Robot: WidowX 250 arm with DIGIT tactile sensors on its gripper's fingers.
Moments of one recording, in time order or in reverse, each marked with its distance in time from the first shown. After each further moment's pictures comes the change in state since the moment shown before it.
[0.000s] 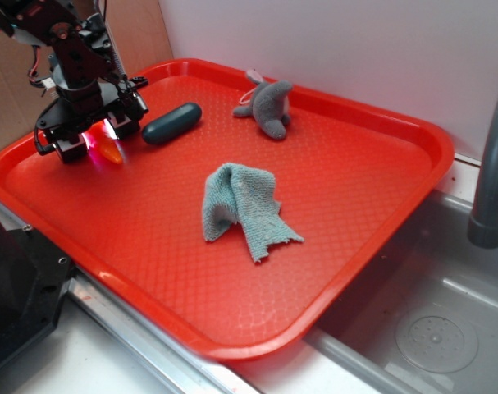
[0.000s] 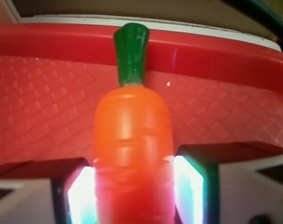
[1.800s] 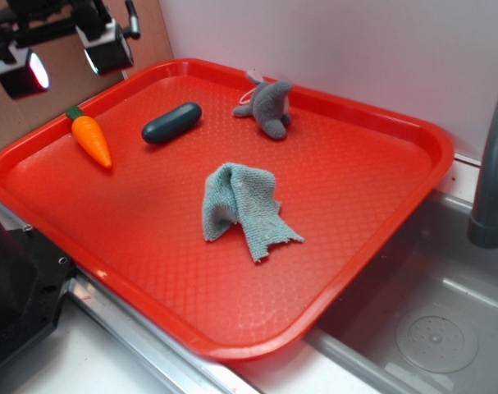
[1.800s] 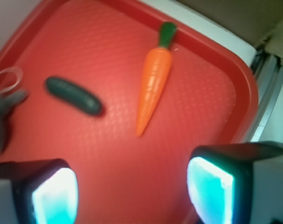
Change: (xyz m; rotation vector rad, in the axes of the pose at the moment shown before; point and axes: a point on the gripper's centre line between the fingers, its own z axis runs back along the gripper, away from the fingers) arm -0.018 0.006 0.124 -0.127 0.246 -0.322
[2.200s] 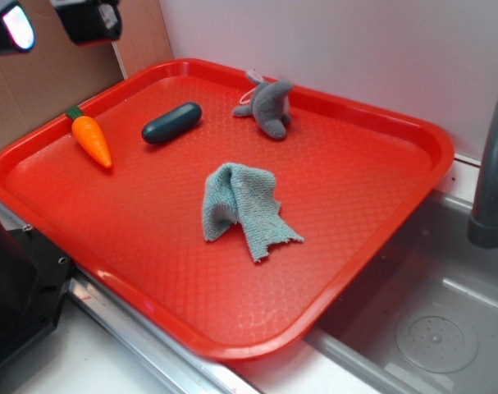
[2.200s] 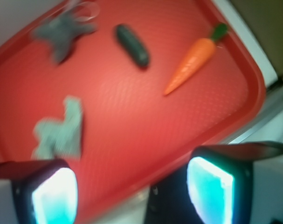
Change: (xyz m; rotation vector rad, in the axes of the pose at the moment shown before) arm -0.033 -0.012 0.052 -0.047 0.143 -0.343
